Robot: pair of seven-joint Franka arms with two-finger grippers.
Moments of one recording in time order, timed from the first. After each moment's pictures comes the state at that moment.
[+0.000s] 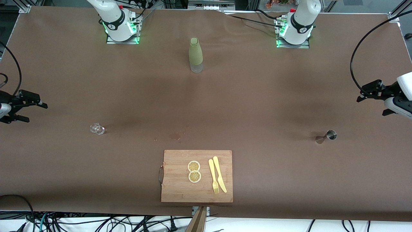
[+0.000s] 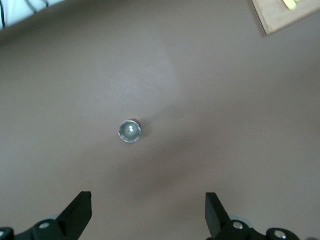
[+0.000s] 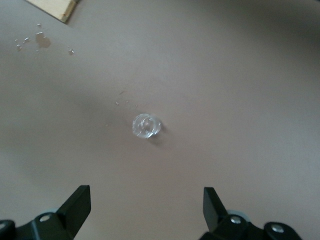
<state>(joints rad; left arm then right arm) -0.22 0.19 0.35 -1.48 -0.15 1.62 0.52 -0.12 0.27 -0.16 -1.59 0.25 1.77 -0.83</state>
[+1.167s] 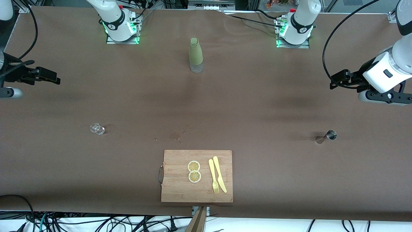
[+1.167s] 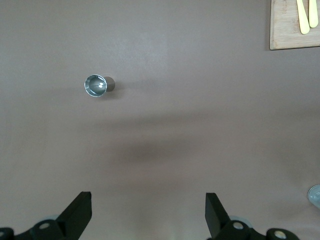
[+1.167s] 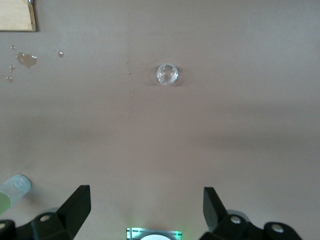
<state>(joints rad) -0.12 0.12 0.06 -1.52 -0.06 1.50 0.00 -0.05 0.10 -0.02 -1.55 0.04 1.49 -0.07</state>
